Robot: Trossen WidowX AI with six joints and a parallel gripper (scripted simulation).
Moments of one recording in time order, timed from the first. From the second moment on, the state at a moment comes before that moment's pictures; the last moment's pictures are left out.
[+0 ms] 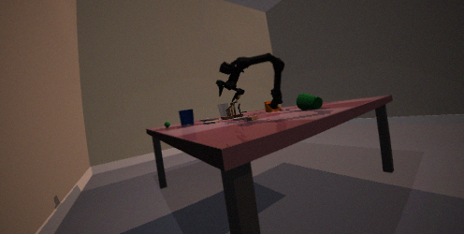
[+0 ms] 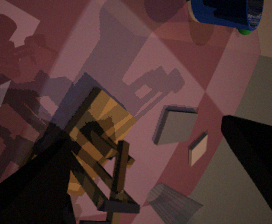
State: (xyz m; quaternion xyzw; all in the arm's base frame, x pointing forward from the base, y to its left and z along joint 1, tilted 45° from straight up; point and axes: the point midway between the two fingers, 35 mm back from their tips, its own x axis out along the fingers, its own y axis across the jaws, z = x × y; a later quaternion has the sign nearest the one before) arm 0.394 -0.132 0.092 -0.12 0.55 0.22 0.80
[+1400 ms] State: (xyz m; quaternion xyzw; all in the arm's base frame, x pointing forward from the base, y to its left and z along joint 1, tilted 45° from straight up) arm 0.473 -0.325 0.083 0.38 0.28 0.03 0.88
